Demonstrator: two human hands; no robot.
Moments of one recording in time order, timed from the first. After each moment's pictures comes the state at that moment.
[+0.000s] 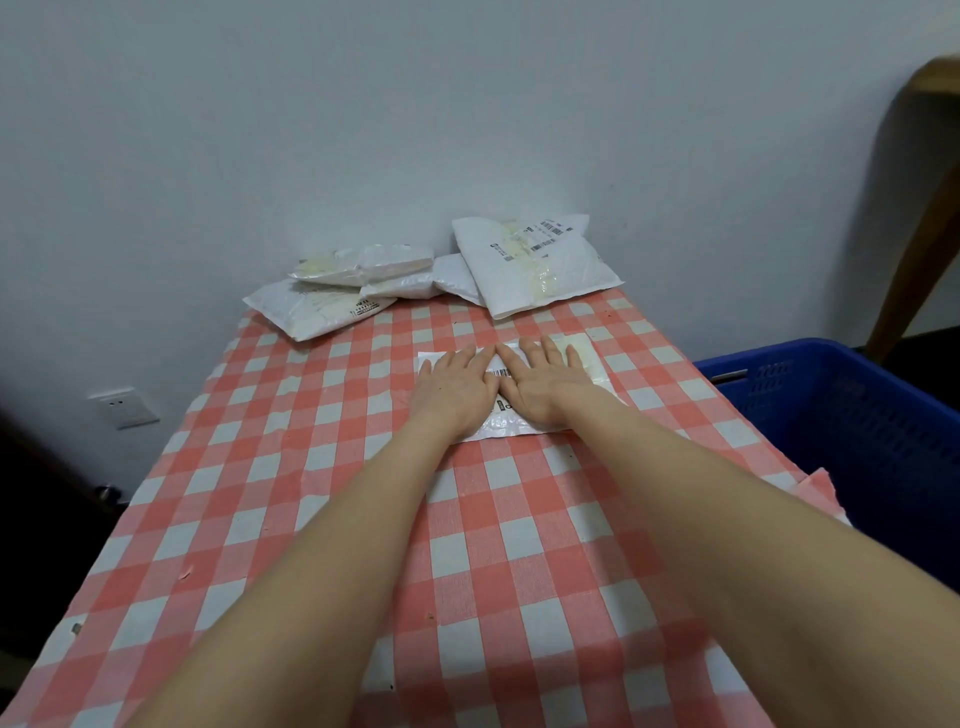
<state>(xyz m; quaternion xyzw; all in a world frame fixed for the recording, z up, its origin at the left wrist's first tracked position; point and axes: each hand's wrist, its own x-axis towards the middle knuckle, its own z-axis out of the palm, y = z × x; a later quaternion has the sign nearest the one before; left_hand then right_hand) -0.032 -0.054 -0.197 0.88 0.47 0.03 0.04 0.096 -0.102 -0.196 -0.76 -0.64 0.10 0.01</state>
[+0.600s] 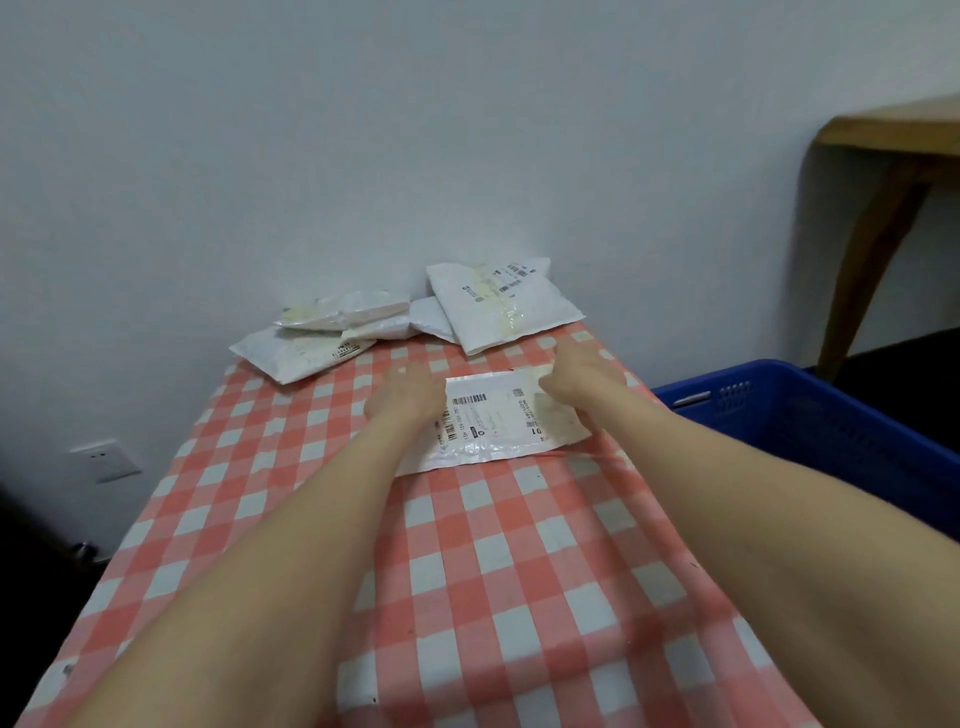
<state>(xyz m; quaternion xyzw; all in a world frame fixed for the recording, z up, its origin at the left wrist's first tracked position) -0.035 -0.044 -0.154 0.77 0.62 0.05 0.11 0.144 -0.136 -0.148 -0.87 -0.45 0.14 0.17</state>
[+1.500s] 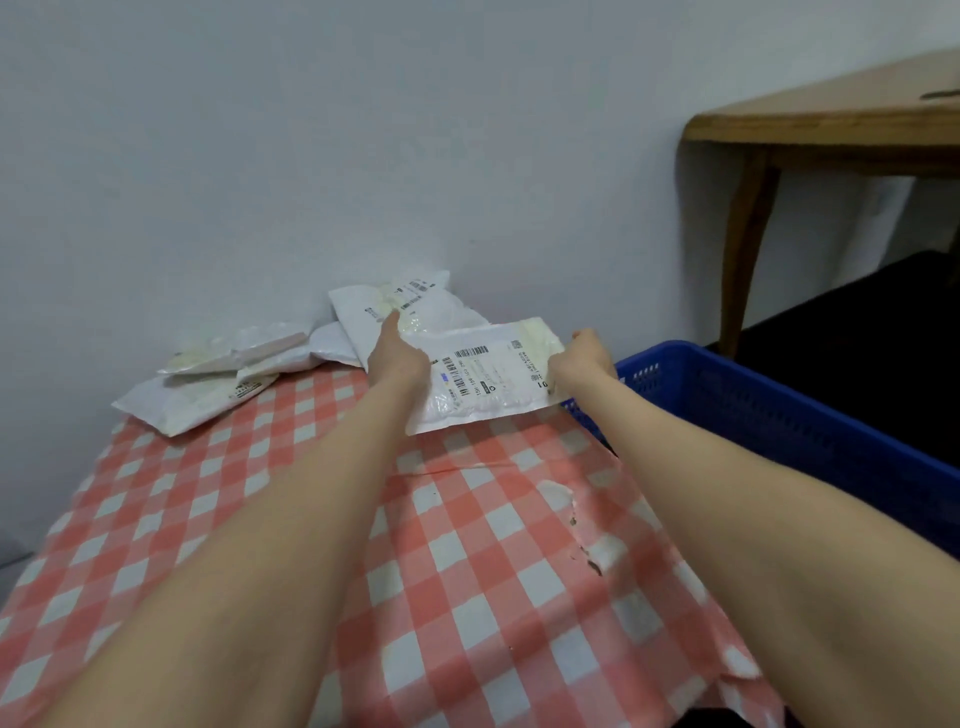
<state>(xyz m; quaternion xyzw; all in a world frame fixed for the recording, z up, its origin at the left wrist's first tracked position) 0.086 -0.093 -0.125 0.69 0.54 0.34 0.34 0.242 -0.197 -0.158 -0.85 -0.23 0.18 0.44</state>
